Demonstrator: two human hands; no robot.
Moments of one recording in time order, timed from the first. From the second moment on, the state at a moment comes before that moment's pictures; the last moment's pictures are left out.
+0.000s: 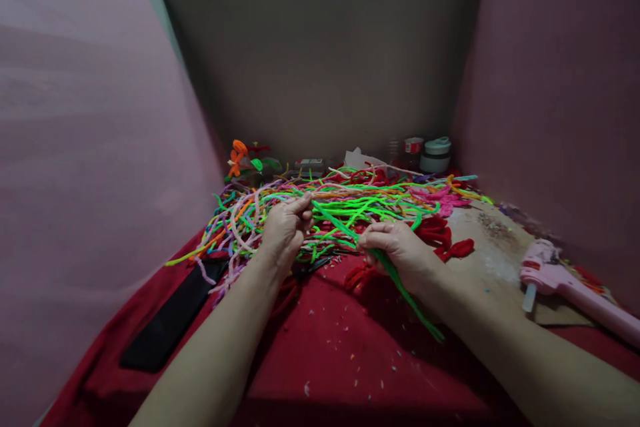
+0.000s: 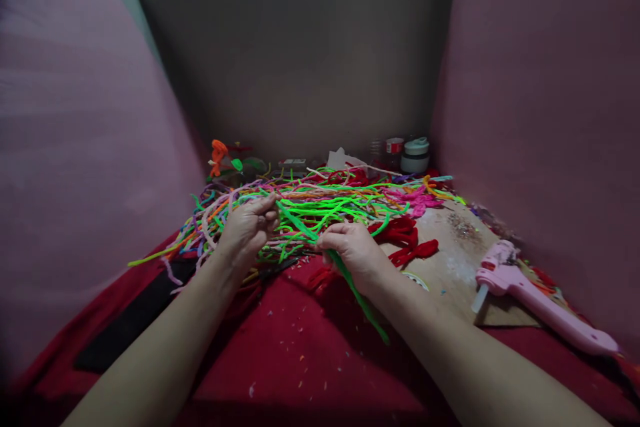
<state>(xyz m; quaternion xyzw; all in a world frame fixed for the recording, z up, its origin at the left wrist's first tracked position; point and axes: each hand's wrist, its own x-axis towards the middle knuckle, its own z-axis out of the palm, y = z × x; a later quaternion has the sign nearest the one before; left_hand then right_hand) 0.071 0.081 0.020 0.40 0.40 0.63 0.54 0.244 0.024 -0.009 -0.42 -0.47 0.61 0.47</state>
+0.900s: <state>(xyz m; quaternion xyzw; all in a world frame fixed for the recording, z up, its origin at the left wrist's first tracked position) 0.111 0.023 0.023 0.59 0.34 0.47 0.56 0.256 0.007 0.037 -0.44 -0.67 0.15 0.58</state>
